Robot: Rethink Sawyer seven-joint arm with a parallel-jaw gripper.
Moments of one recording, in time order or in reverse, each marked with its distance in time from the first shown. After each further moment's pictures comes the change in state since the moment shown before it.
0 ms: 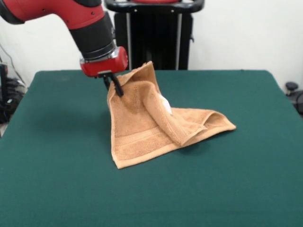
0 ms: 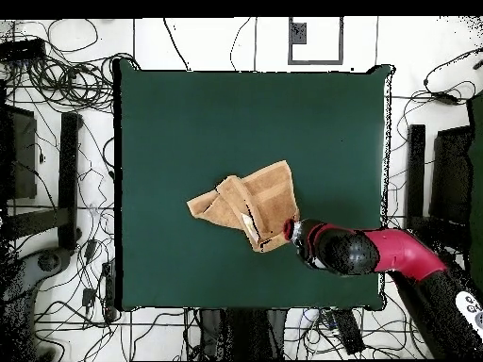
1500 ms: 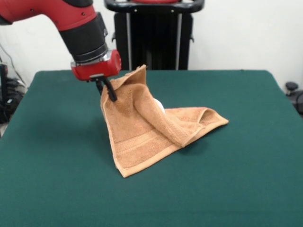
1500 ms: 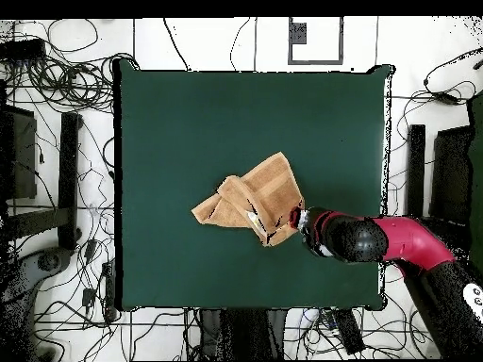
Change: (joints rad) arm -0.012 0.018 0.050 -0.068 0.000 0.065 -0.001
